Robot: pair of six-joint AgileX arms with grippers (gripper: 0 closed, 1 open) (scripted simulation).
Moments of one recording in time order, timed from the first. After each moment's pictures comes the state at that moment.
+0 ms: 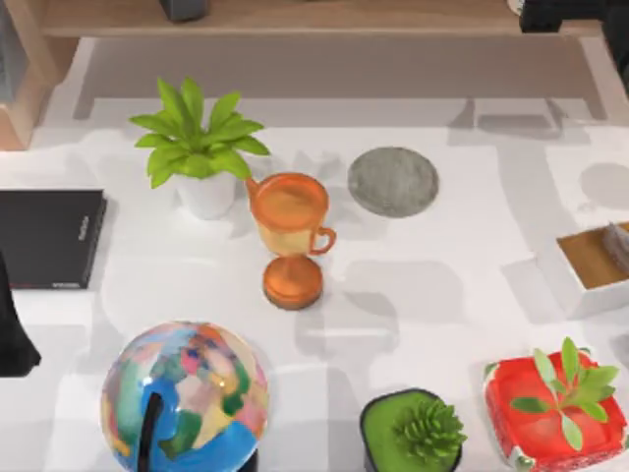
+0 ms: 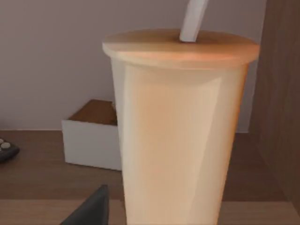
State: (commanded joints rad) left arm 0.00 0.00 0.00 0.00 0.00 0.00; right arm 0.26 1.67 0.95 0.72 0.29 0.00
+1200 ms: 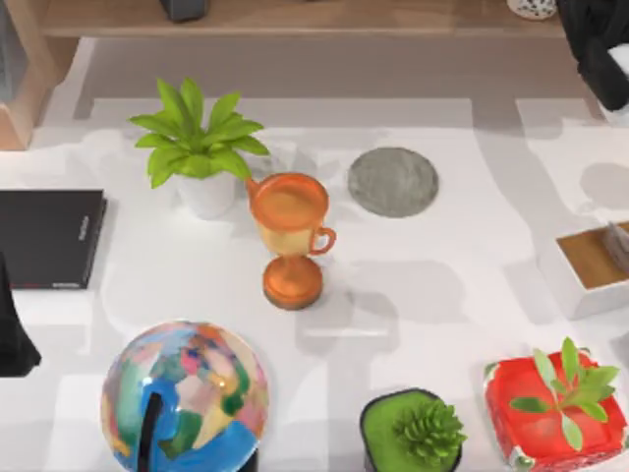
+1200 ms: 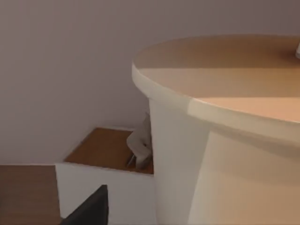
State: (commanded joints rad) left arm 0.00 0.00 0.00 0.00 0.00 0.00; right arm 0.23 2.05 1.38 0.68 0.27 0.00
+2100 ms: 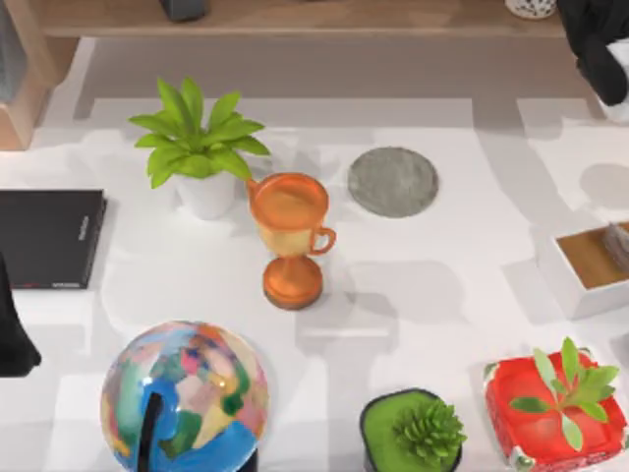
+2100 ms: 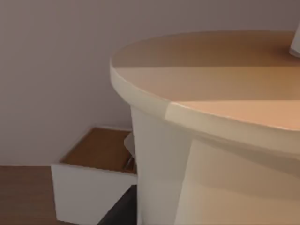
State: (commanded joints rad) left arm 0.00 0.00 0.00 0.00 0.00 0.00; right arm 0.23 2.07 1.41 0.67 0.26 0.00
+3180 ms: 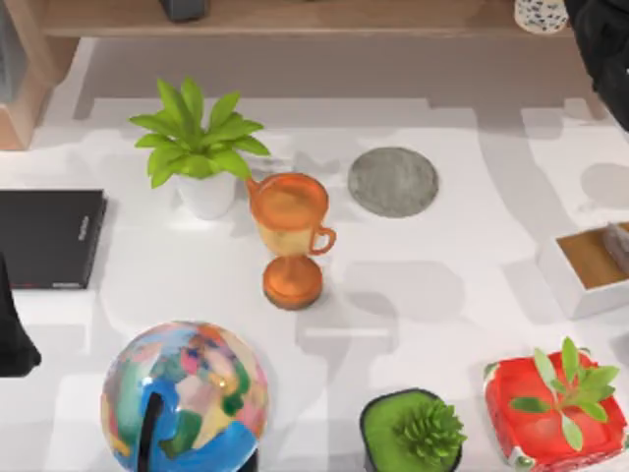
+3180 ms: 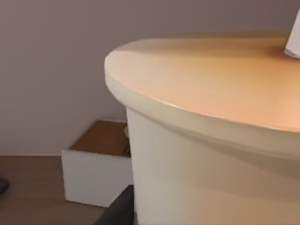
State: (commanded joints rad) left arm 0.00 0.00 0.00 0.00 0.00 0.00; right arm 0.25 1.94 1.24 0.71 0.29 0.00
